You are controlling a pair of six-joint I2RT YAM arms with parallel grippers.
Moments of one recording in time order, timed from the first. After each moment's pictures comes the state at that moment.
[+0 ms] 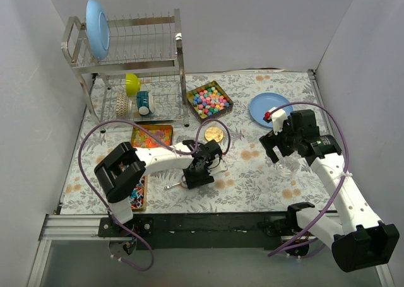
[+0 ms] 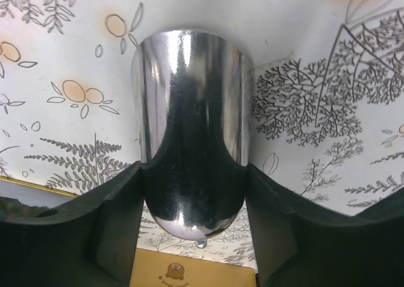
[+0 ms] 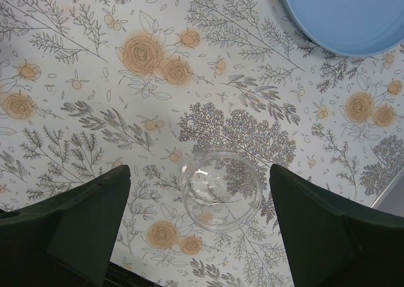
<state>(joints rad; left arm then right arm) -0.99 1.76 1.11 -0.79 -0.07 0.29 0.24 0.99 0.93 -0.82 -0.17 -0.42</state>
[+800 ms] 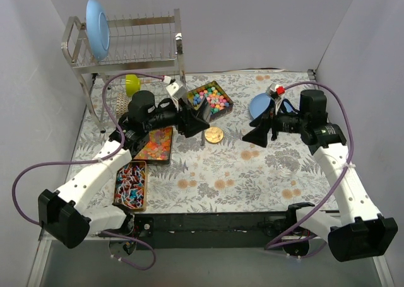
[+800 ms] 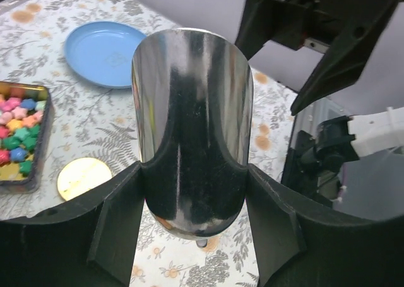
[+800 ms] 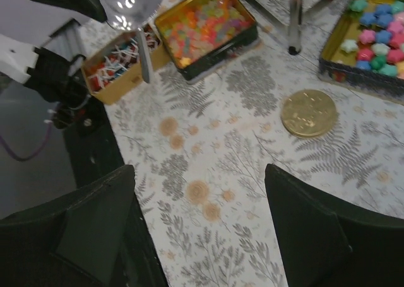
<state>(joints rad) -0.54 1.18 1.07 -0.04 0.63 -0.21 0.18 1.04 1.09 -0.61 -0.95 -0.16</state>
